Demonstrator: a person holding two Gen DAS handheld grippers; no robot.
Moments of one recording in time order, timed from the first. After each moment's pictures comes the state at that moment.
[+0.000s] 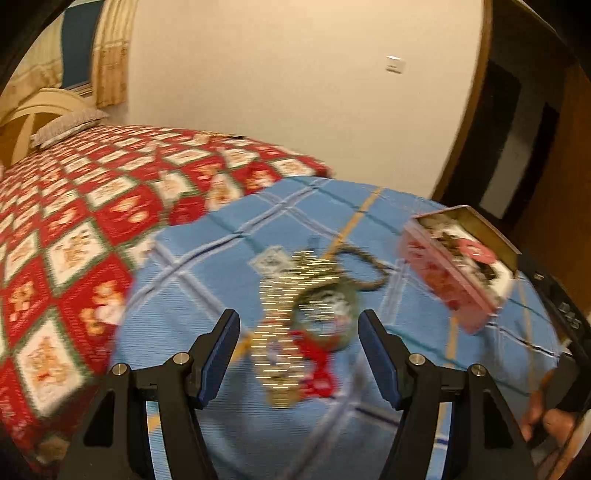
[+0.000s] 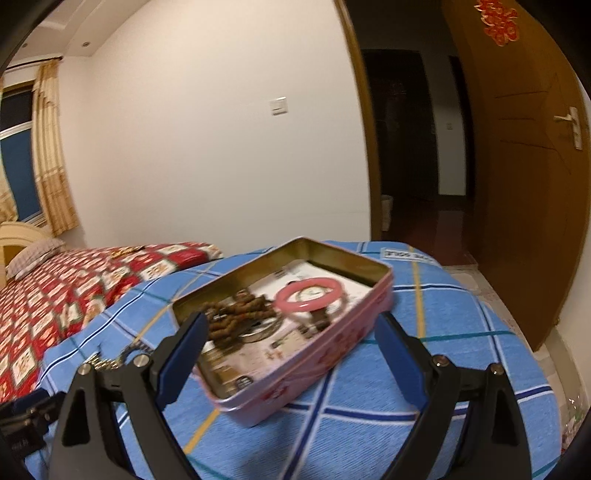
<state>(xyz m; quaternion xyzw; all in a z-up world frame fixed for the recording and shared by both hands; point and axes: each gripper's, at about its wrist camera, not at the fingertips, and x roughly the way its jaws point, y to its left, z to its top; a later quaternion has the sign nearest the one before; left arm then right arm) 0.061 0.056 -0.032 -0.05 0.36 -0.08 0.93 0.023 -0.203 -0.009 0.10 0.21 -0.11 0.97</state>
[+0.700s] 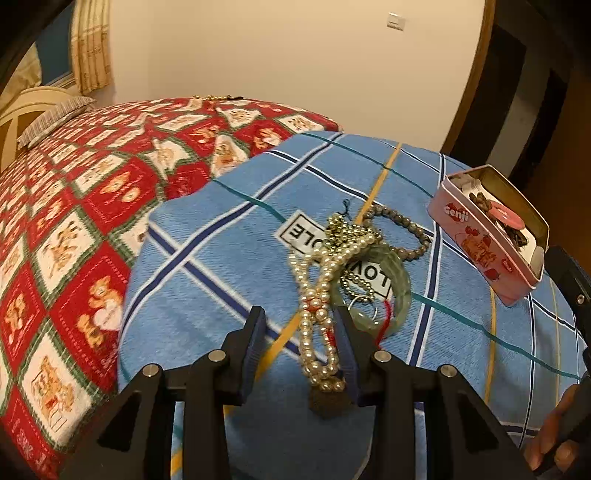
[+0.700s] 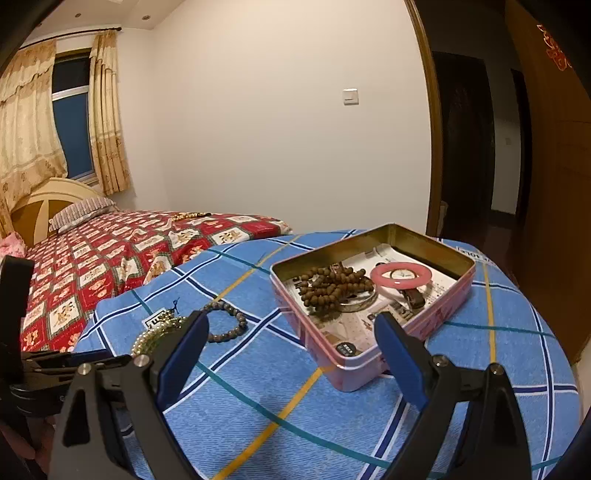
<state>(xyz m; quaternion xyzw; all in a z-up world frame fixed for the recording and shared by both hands) 0.095 0.059 -0.055 -0.01 0.44 -0.10 0.89 0.021 -0.132 -0.014 0.05 0.23 -0.01 0.97</state>
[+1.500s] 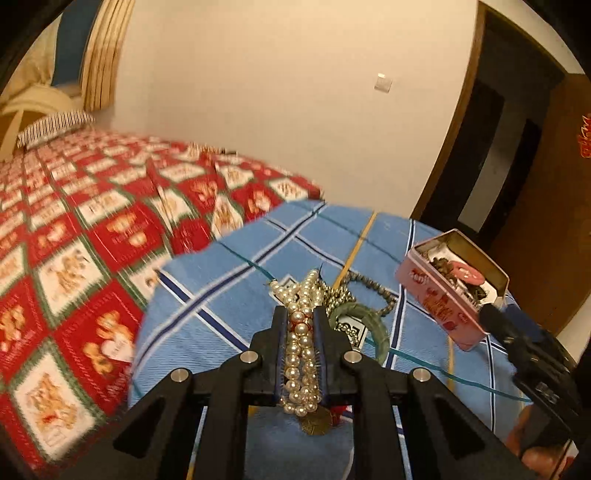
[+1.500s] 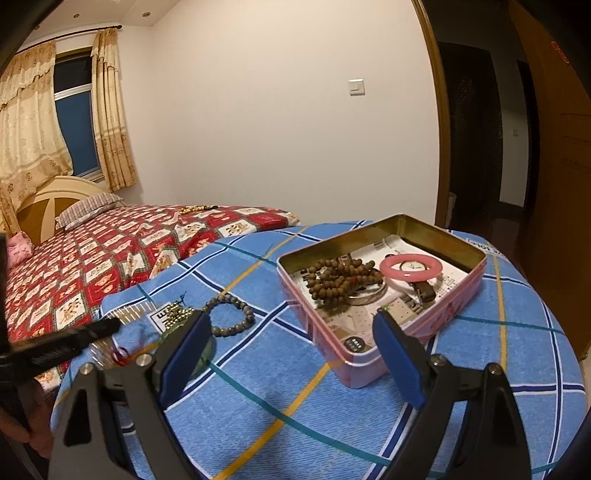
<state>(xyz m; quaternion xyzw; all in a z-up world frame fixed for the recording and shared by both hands) 0.071 0.090 -0.020 -0.08 0.32 -0.14 0.93 0.025 -0.133 -0.016 0.06 0.24 0.02 0.97</state>
